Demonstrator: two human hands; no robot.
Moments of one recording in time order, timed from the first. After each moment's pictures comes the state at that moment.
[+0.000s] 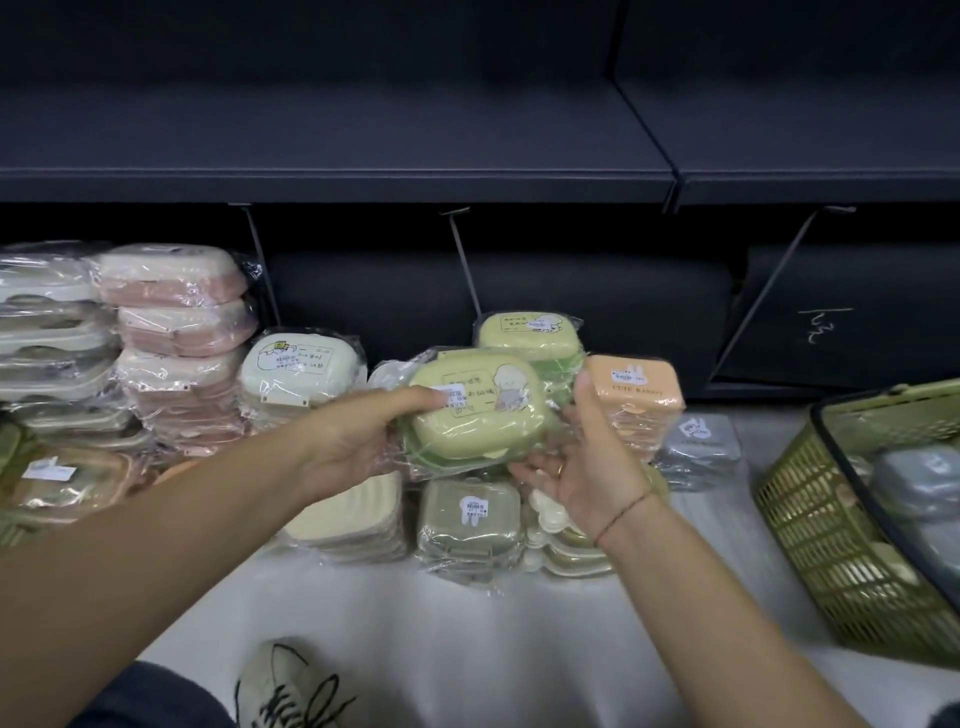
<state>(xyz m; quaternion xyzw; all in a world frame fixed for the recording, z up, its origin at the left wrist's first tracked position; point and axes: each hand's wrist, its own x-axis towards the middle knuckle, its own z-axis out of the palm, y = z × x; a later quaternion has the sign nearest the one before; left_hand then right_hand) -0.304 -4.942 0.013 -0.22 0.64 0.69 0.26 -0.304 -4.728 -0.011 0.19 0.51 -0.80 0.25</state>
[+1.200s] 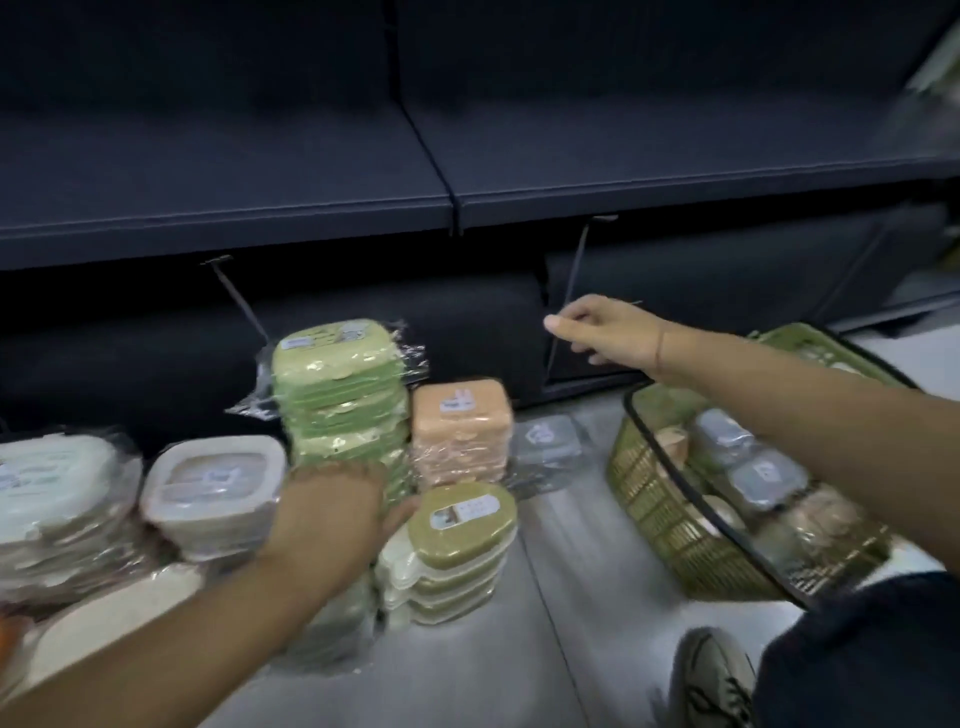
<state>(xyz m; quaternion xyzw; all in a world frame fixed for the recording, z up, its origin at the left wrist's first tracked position) -0.338 -4.800 -0.031 0.19 0.97 -0.09 0.08 -0.434 -4.507 0.037 0.06 0.90 -0.41 0.12</state>
